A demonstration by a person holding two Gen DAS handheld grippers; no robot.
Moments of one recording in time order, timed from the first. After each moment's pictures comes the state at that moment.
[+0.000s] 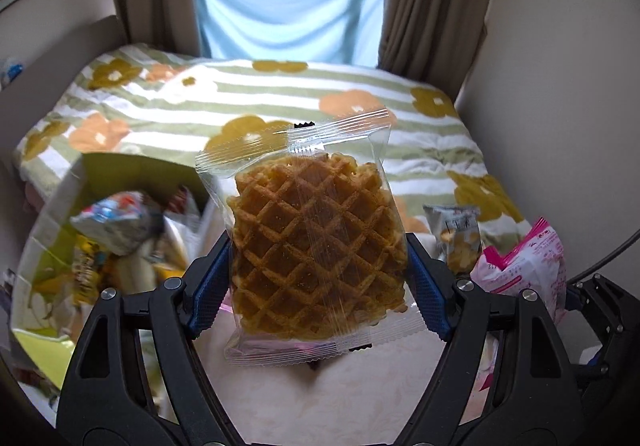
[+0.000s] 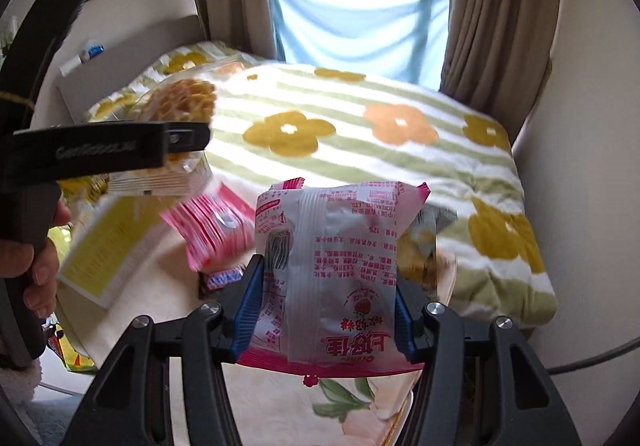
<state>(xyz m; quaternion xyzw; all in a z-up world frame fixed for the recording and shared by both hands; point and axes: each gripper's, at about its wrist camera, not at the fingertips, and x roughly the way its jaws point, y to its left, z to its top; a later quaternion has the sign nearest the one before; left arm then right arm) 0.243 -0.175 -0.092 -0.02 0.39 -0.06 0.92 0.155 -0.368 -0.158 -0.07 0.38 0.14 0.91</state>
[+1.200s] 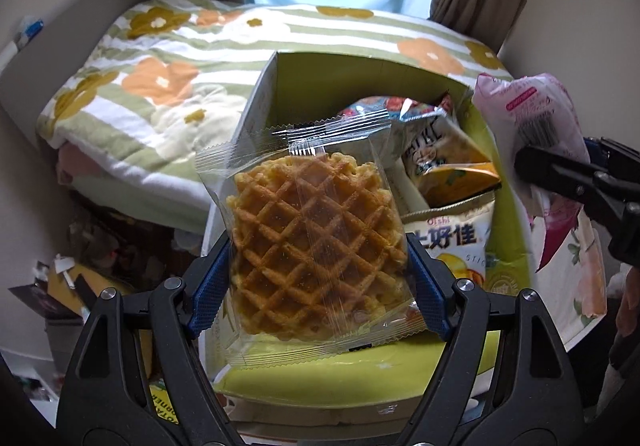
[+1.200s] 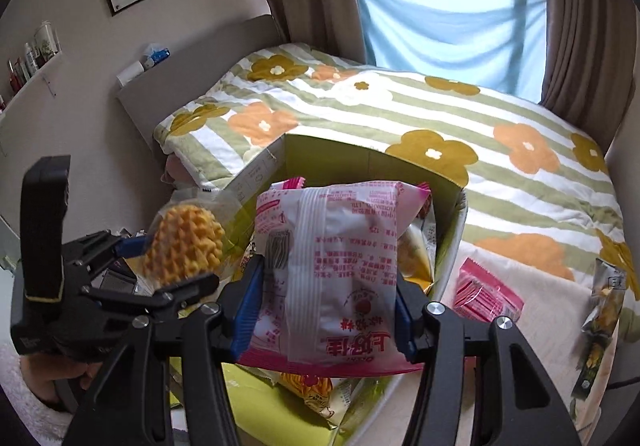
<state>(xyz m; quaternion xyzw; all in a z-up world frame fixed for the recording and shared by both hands) 0.219 0.142 -0.158 0.00 0.48 -0.06 0.87 0.195 -0.071 -0.140 -0.01 0.41 0.24 0.88</state>
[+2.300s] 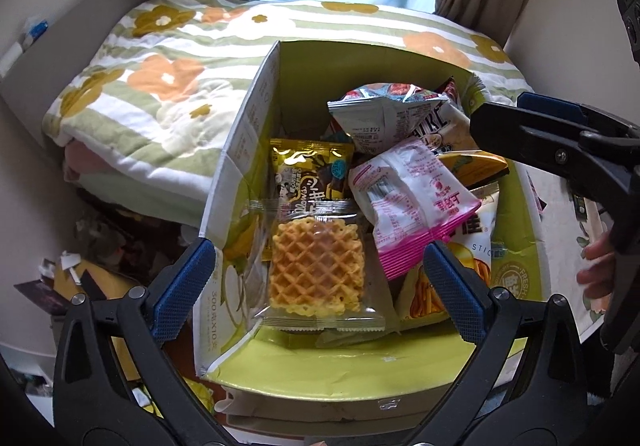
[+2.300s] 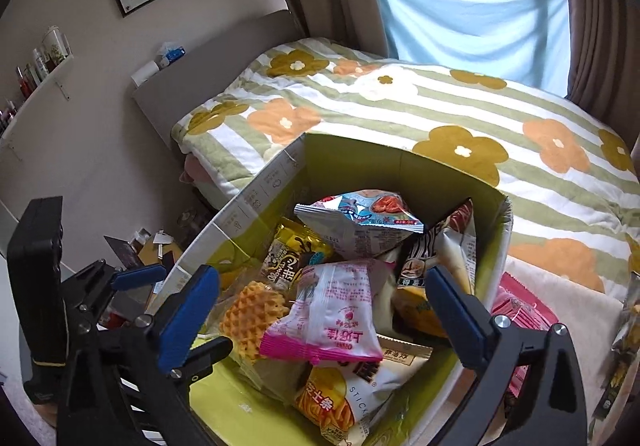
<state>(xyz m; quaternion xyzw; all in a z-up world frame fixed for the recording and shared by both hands) 0.208 0.131 -0.160 0.02 0.48 -0.05 0.87 0.213 -0.059 -0.155 0.01 0.39 0.27 0.88</state>
